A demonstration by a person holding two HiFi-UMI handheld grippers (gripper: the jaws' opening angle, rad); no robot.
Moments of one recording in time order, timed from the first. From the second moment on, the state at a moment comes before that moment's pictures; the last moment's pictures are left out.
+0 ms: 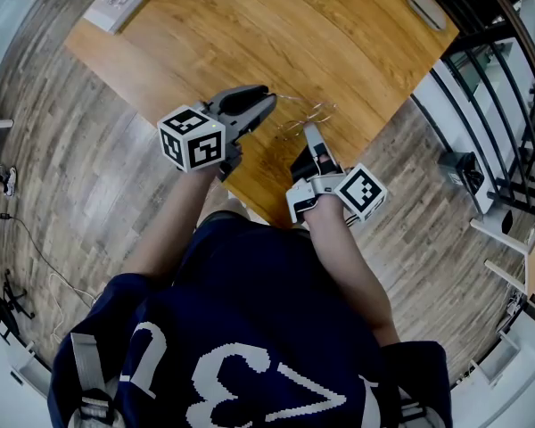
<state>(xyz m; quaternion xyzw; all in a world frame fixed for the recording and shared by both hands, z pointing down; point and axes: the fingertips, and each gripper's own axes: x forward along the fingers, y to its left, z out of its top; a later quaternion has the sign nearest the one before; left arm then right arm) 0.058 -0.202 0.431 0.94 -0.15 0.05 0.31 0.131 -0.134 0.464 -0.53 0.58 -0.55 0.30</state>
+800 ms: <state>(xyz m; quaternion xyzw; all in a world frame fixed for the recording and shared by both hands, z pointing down) 0.057 -0.136 0.475 0.92 -0.04 0.11 0.38 0.150 -0.138 0.474 -0.54 0.56 -0.54 0.31</state>
